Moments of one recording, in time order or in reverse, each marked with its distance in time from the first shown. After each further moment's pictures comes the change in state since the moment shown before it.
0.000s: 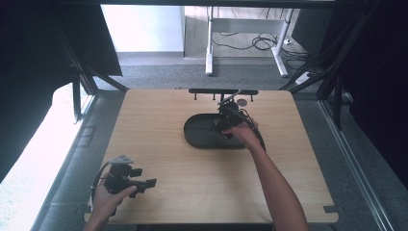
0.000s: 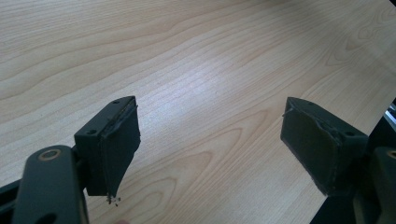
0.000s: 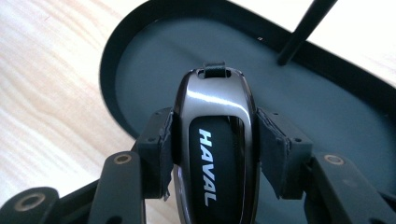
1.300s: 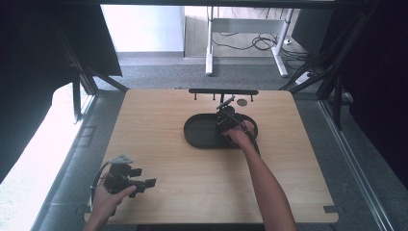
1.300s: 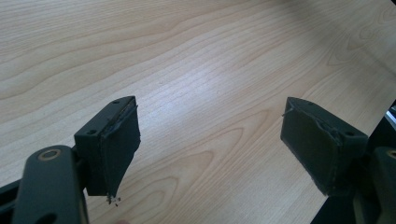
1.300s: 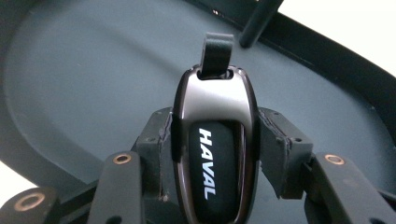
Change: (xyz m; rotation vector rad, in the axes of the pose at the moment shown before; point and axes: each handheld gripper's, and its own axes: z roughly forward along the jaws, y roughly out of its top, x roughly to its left) left arm 0.001 0.000 0.000 0.001 0.004 -0.002; right arm -0.017 -0.003 0.055 0.067 -0.159 0.014
